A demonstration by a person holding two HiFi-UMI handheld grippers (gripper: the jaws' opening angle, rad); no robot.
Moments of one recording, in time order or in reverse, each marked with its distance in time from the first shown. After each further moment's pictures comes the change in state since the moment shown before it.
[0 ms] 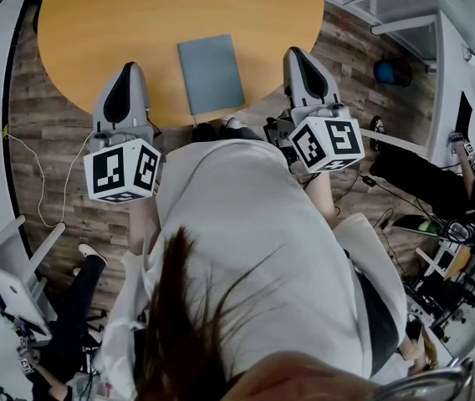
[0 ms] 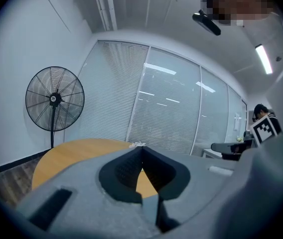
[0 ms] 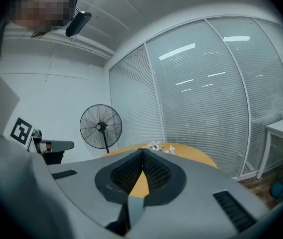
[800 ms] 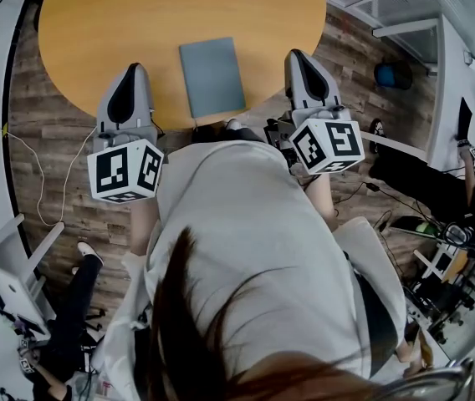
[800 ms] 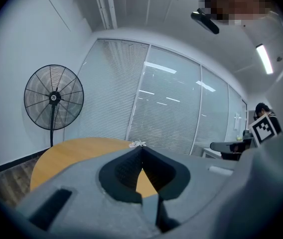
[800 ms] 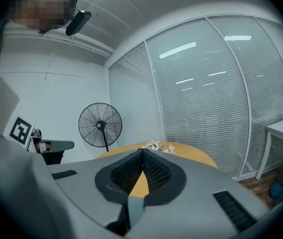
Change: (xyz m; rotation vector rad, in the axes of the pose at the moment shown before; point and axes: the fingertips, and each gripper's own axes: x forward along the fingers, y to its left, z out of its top) left arm 0.008 0.002 -0.003 -0.004 0.013 -0.002; right arm 0.010 -0.002 -0.001 -0.008 0.019 -0.002
